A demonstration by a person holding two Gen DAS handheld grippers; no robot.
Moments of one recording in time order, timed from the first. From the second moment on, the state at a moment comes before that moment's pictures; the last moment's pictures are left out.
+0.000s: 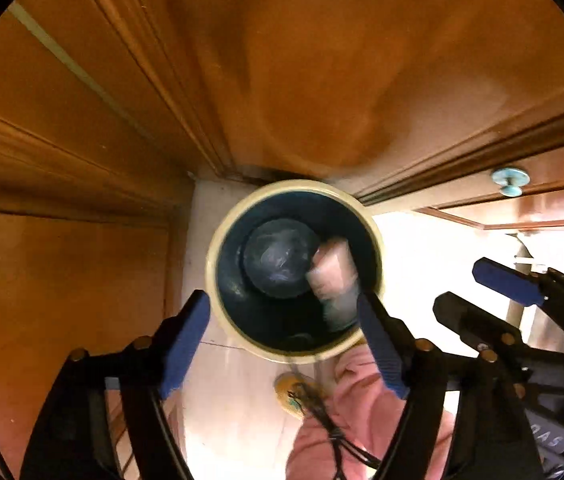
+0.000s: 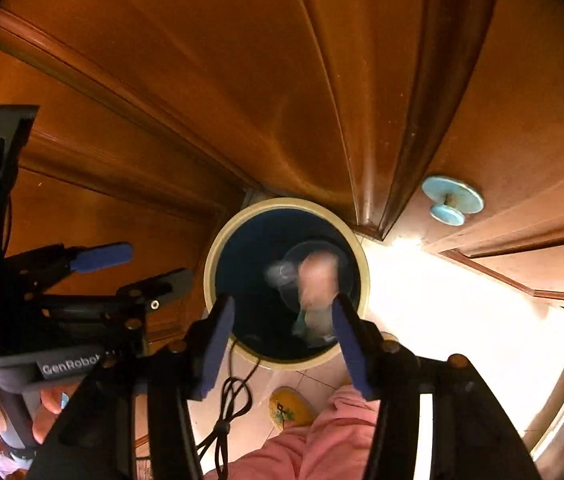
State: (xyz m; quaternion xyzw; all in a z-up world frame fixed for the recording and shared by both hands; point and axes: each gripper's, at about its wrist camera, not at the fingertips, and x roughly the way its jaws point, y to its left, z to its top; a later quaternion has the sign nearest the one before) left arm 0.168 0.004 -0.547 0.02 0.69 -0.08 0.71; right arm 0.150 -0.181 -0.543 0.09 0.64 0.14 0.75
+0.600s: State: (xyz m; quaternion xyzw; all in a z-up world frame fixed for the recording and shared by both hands) left arm 0.117 0.005 -0.303 0.02 0.57 -0.10 0.81; right arm 0.105 -0.175 -0.334 0.03 0.60 0.18 0.78
